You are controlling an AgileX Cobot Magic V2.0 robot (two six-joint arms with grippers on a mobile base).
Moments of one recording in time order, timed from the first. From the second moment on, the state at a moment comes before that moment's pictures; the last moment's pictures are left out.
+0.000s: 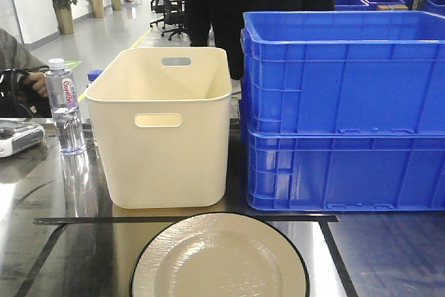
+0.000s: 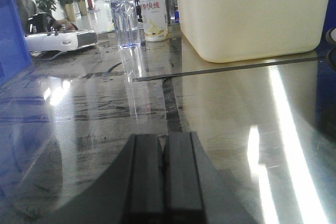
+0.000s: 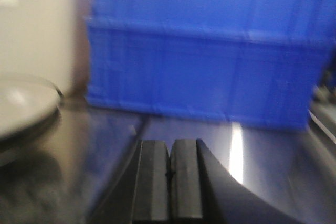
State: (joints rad) left arm -0.01 -0.01 0.03 -0.01 0.11 0.03; right arm 0.10 0.05 -0.07 0.02 0.11 -0.06
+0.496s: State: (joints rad) left arm -0.01 -0.01 0.03 -0.01 0.11 0.03; right arm 0.04 -0.01 0.03 0.02 0.21 -0.02
